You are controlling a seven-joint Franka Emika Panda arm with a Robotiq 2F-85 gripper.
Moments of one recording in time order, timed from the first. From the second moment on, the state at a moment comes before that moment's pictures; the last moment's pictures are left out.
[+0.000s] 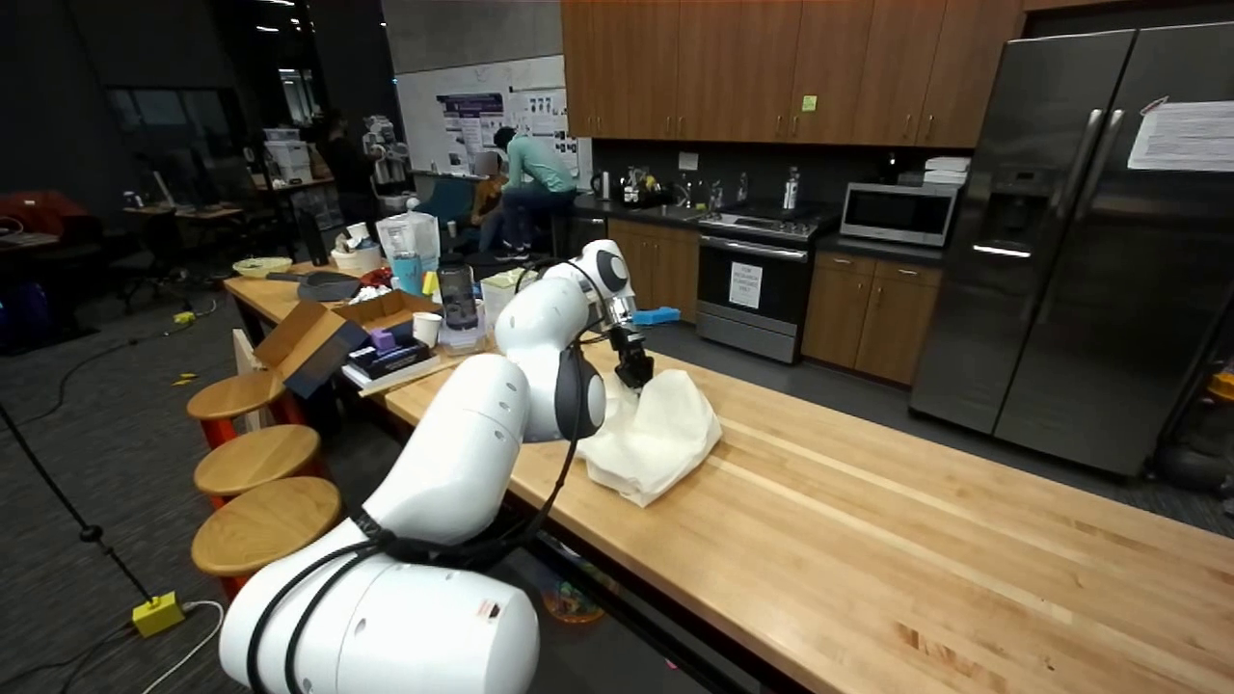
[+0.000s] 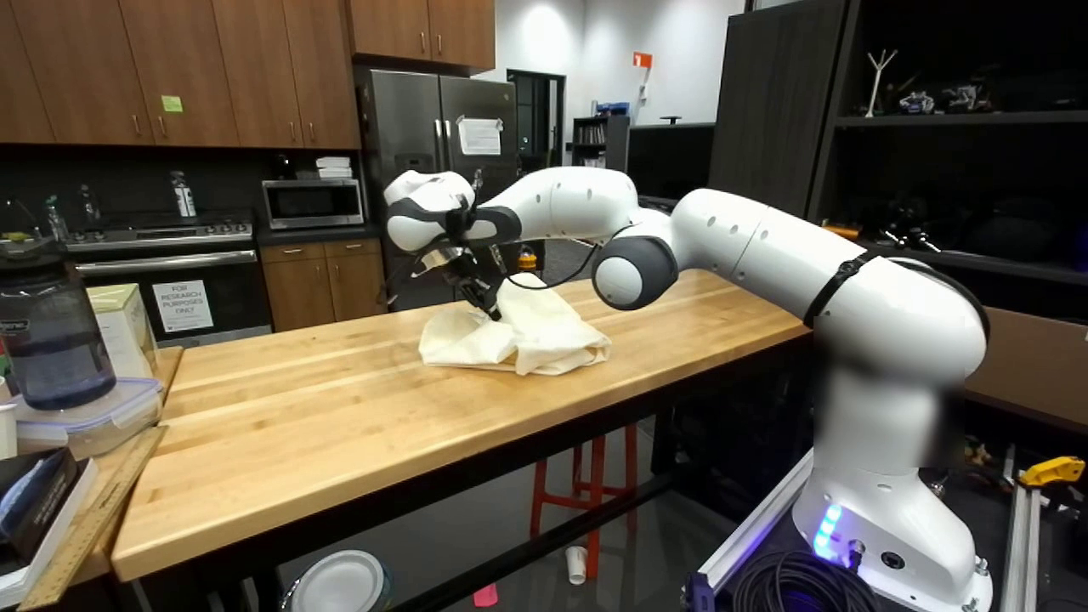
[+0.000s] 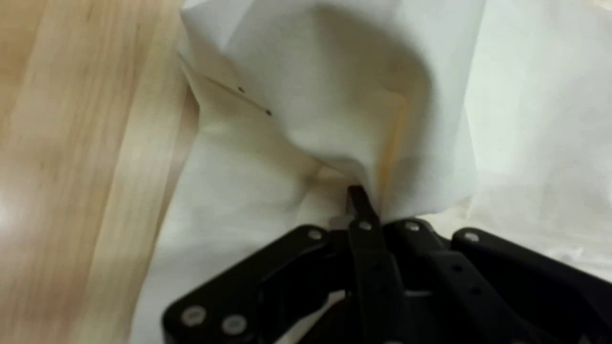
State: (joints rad) arm 0.35 1.22 -0.15 -0.39 -0.26 1.25 -1.35
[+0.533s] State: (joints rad) arm 0.58 1.20 -0.19 -0.39 -0.47 1.31 -1.54
